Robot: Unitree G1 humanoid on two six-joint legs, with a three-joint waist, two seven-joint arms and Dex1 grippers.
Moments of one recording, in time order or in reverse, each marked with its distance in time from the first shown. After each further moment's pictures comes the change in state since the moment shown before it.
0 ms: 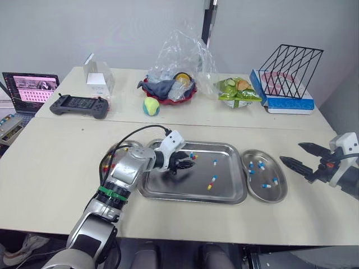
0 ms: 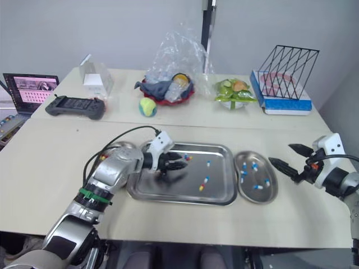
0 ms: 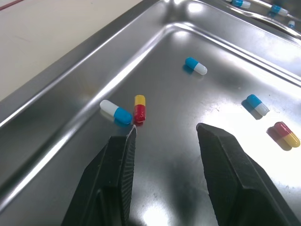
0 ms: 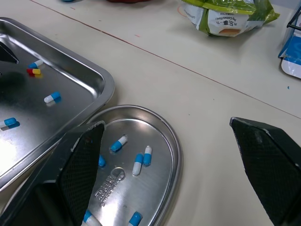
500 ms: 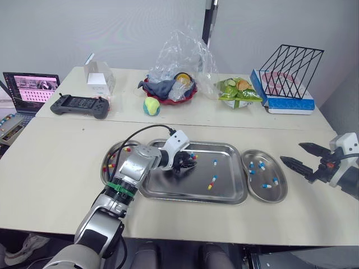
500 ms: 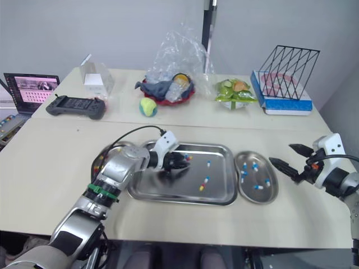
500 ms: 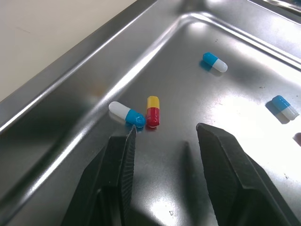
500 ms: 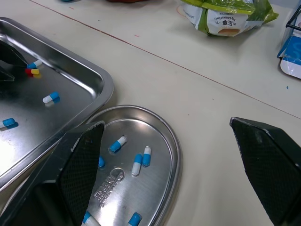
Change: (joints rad) left arm -0.048 -0.052 -0.010 0.094 0.045 -0.021 0.024; right arm 0.001 0.000 0.000 0.000 0.000 0.000 -0.007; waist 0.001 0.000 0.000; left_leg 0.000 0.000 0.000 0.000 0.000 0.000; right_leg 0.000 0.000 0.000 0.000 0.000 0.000
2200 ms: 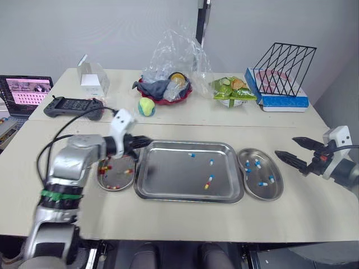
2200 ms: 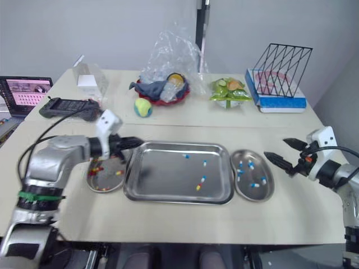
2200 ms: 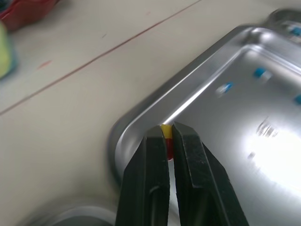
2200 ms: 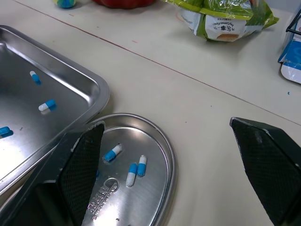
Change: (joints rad) left arm 0.182 0.428 0.343 -0.306 -0.166 0.143 -0.105; right arm -0.123 0.002 0.076 0.109 -0.021 -0.022 0.033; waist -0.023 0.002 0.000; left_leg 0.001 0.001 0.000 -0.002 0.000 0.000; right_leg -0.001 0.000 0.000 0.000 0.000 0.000
